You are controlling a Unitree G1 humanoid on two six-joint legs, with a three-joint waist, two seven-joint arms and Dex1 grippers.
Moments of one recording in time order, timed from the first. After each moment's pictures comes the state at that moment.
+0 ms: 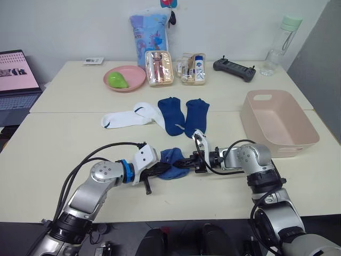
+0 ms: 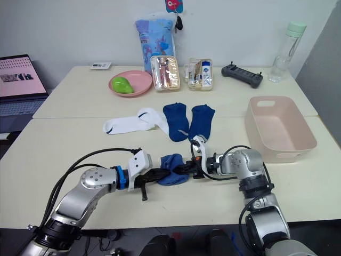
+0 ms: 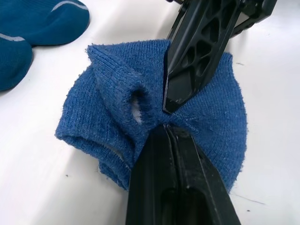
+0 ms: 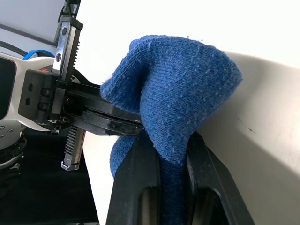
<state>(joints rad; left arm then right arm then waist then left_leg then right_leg) -0.21 0.63 -0.18 -0.17 -0.26 0.35 -0.96 -0.67 -0.17 0.06 0.19 0.62 1.36 0.64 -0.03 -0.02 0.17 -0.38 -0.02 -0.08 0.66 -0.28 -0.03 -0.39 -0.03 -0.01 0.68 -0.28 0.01</state>
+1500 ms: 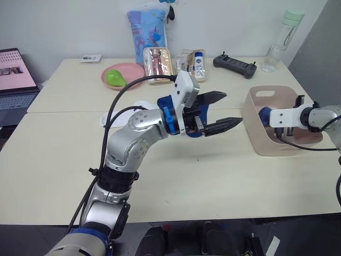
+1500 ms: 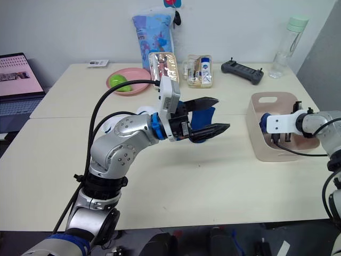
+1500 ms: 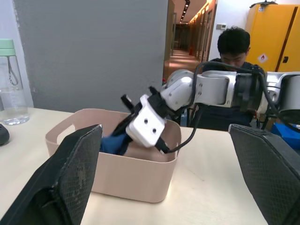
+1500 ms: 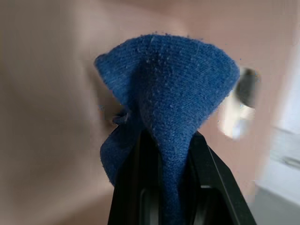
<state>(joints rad) -0.75 0.25 -0.16 -0.21 -0.57 0.62 -0.77 -0.96 -0.97 0.43 0.89 -0.50 -0.46 0.74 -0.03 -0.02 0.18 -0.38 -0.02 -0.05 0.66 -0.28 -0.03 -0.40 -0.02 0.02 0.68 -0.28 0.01</state>
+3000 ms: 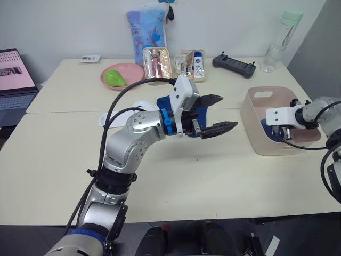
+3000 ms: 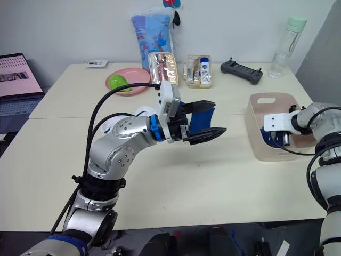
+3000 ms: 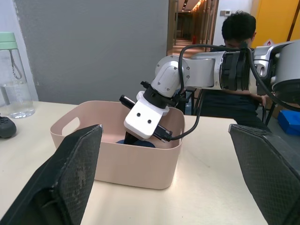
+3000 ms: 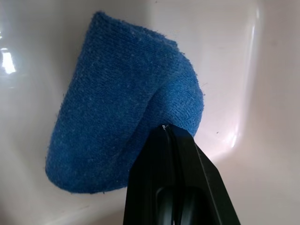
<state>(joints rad) -0.74 0.27 -0.17 -0.20 -0.53 0.60 -0.81 -1.15 -0.86 0.44 1.20 -0.56 -0.45 0.96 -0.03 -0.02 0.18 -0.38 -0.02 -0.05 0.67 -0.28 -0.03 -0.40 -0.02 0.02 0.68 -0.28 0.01</state>
